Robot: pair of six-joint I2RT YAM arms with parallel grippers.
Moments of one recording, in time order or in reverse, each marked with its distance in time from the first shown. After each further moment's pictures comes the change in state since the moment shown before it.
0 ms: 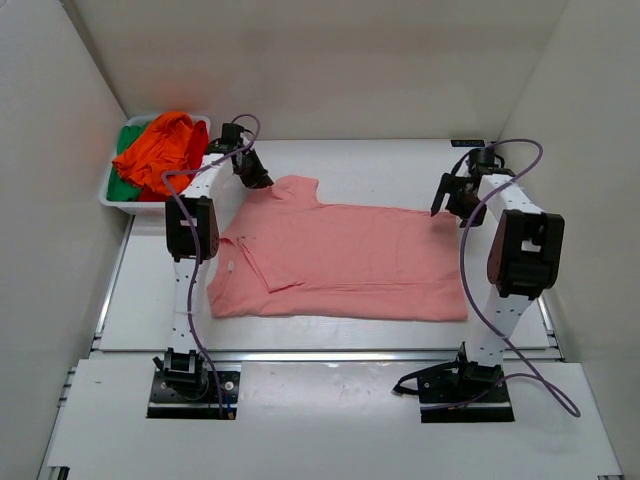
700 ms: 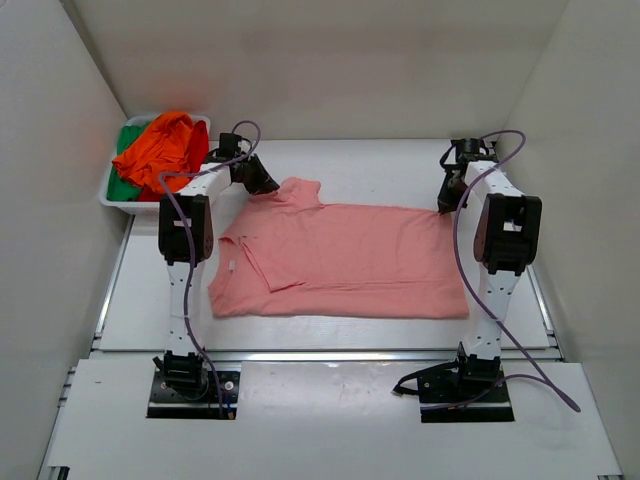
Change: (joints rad) left arm 0.009 -0.102 -0.272 0.224 0.174 -0.034; right arm 0.029 0.292 0.311 -0.069 0.087 0.053
